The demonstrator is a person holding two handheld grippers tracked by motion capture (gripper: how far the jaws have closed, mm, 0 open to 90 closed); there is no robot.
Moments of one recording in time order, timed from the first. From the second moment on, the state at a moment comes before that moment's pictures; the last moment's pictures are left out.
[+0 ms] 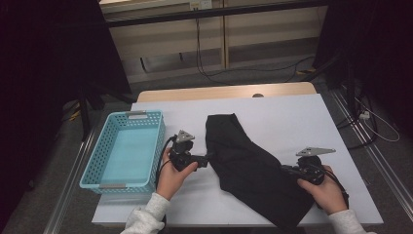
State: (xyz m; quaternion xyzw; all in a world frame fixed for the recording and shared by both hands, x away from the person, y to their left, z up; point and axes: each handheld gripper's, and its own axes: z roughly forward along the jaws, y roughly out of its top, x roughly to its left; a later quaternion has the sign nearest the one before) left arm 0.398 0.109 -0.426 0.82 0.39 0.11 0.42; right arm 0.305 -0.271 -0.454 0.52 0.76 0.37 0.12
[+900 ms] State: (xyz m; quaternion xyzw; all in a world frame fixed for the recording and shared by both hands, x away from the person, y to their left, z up) left arm 0.399 0.108 -0.425 0.81 0.39 0.11 0.42; right arm 0.321 -0.316 -0.448 0.54 0.75 0.34 0.16
